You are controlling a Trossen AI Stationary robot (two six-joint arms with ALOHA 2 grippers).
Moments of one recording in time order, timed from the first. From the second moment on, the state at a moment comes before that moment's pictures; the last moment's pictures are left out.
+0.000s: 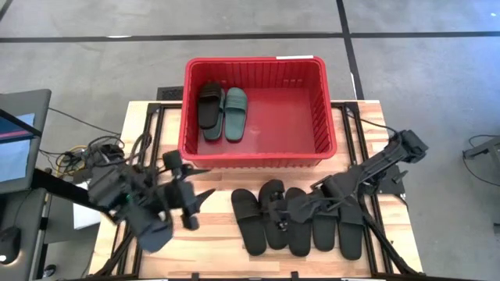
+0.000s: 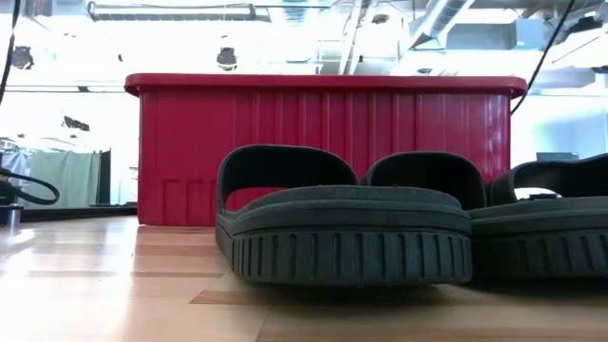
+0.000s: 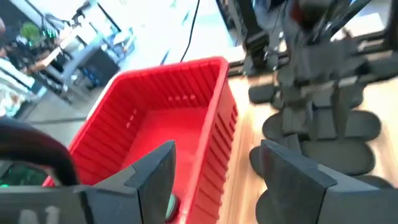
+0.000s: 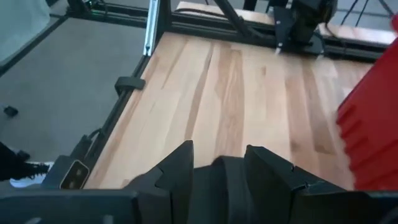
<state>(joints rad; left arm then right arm) -0.76 1.76 2.34 -1.57 -1.05 -0.49 0.51 1.60 1.27 -0.26 0.26 0.10</state>
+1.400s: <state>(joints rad) -0.95 1.76 2.34 -1.57 -1.22 -0.71 0.54 2.00 1.27 -0.09 0.61 -0.03</state>
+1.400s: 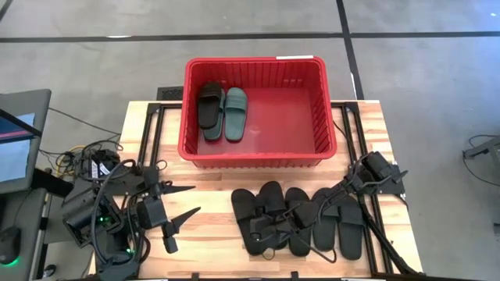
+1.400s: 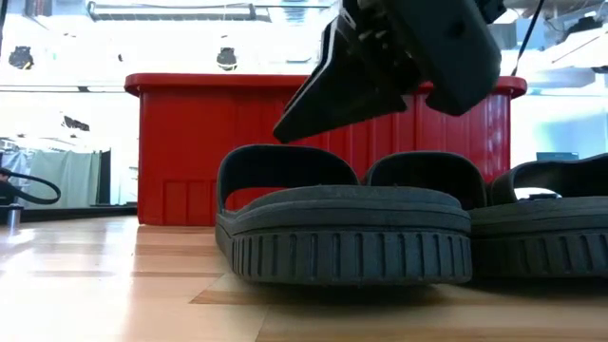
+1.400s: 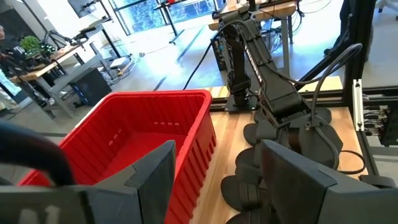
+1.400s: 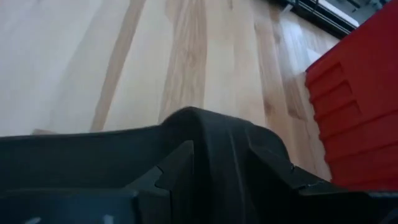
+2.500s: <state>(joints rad) -0.95 1.77 2.34 -1.57 -1.23 -0.72 0.45 2.00 1.27 -0.12 0.47 -0.17</state>
